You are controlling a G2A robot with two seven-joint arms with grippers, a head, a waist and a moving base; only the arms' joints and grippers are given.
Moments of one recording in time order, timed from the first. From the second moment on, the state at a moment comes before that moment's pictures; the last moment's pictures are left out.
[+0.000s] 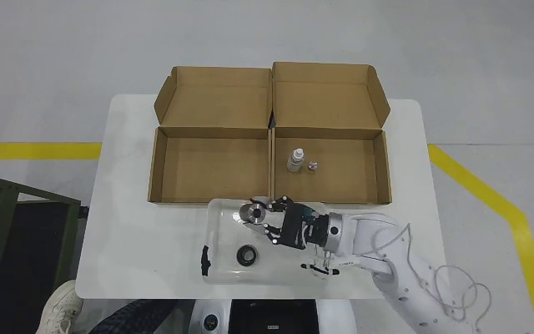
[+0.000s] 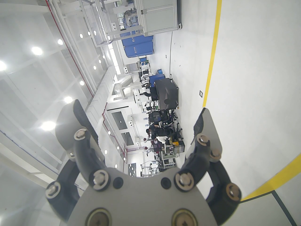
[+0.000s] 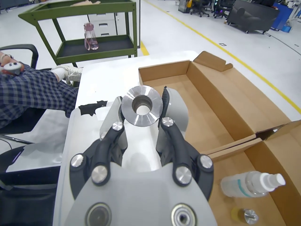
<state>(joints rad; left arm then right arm) -0.01 -0.37 -0.75 -1.25 2.03 -0.40 0.22 -1.27 -1.12 1.03 -1.96 -1.20 -0.69 0.12</state>
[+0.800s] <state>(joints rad) -0.01 -0.37 -0.75 -1.25 2.03 -0.40 0.22 -1.36 -1.11 1.21 -1.98 -1.06 -0.70 -0.12</state>
